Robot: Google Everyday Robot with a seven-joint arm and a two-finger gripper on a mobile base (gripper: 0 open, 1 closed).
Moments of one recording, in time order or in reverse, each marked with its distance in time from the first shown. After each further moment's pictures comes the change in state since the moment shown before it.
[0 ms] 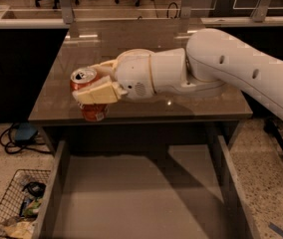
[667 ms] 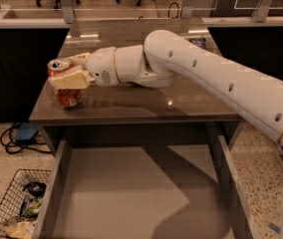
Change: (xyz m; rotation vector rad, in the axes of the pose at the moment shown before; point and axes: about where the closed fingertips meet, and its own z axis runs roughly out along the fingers) arm 0.004 -0.070 0.090 -0.020 -0.070 0.032
